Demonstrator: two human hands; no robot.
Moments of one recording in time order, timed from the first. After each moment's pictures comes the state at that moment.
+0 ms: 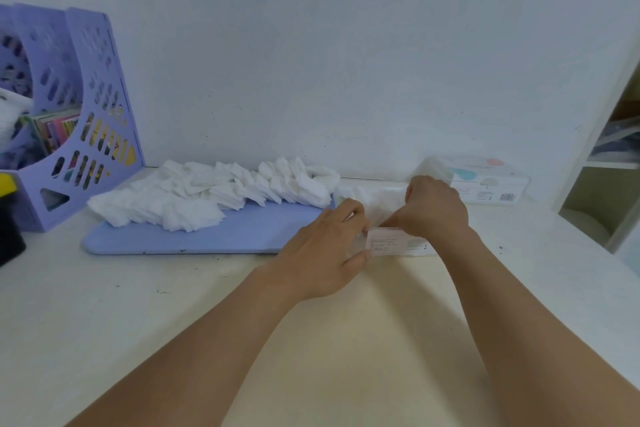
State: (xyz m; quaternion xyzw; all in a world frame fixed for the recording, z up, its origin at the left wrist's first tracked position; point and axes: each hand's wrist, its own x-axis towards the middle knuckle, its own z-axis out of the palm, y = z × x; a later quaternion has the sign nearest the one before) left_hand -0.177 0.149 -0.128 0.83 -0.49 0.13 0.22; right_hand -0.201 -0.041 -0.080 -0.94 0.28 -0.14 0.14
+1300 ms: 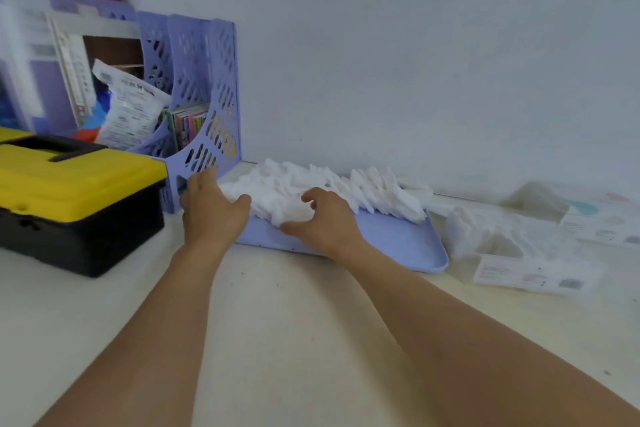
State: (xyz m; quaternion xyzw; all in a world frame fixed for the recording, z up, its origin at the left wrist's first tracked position) left_hand -0.078 0.381 -0.127 0.87 0.08 0.24 0.42; right_hand -0.114 0.199 -0.113 -0.93 -0.04 -0.09 0.36
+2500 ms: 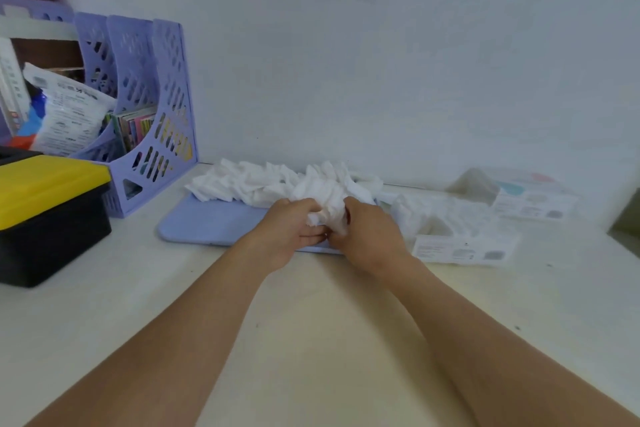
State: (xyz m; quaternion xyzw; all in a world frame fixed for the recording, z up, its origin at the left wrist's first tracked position) left_hand -0.135 0.237 -0.104 0.63 -0.03 -0.17 0.76; right_hand -0.171 0.090 -0.116 -0.97 0.02 -0.17 0.19
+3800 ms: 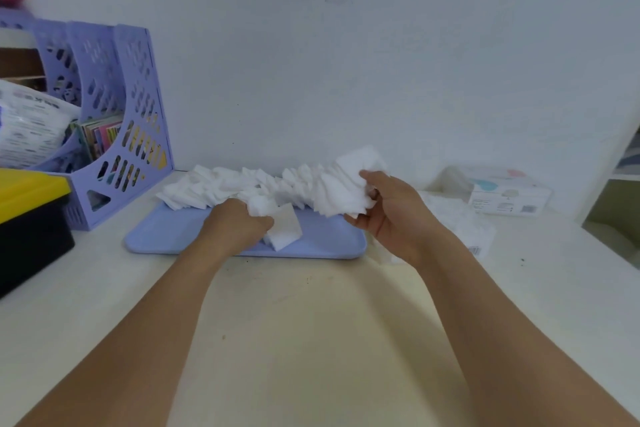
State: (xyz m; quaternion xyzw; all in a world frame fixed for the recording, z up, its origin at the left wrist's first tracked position) left_hand -0.114 0.264 -0.106 0.91 -0.05 0.01 0.40; right_hand -0.203 0.042 -0.063 -0.55 0.00 -0.07 0.84
